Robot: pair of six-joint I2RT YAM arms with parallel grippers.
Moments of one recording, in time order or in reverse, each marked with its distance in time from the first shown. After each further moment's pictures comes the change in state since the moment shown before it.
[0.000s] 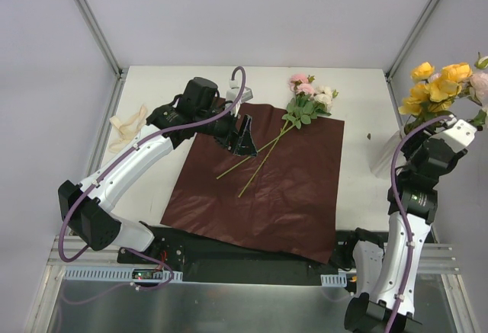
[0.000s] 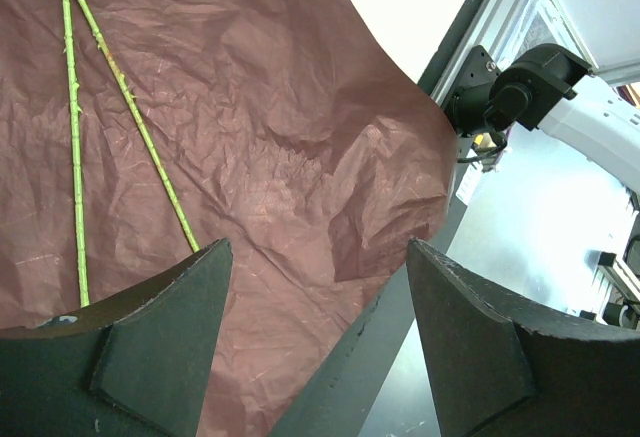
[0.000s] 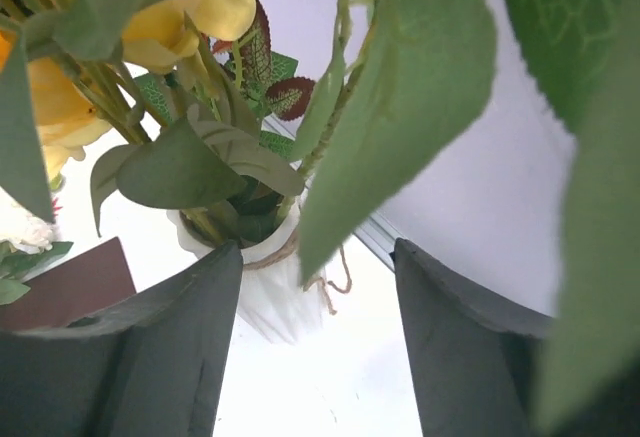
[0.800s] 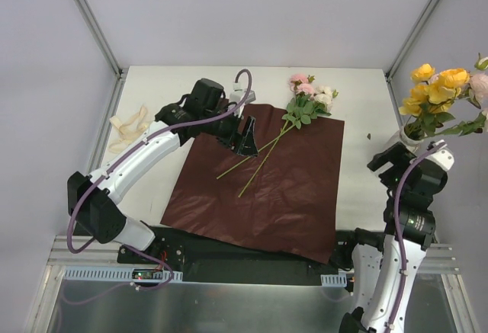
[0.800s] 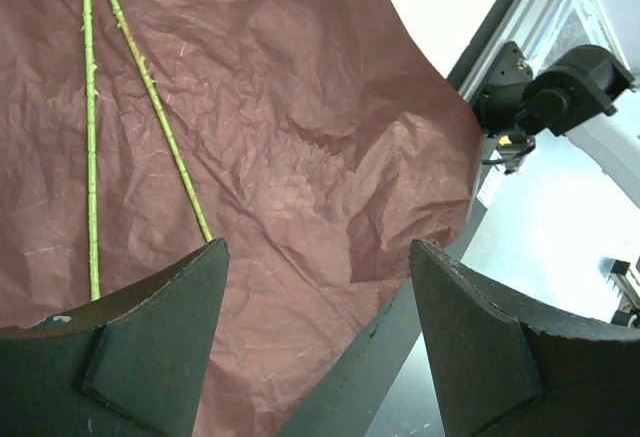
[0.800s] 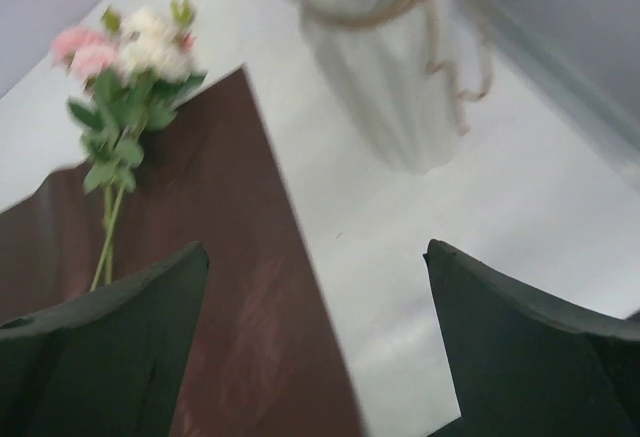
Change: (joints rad) left arm 0.000 0.053 -0.002 0.000 -0.031 0.002; right arm 0.017 -0.163 0.049 -0.455 -0.228 0.249
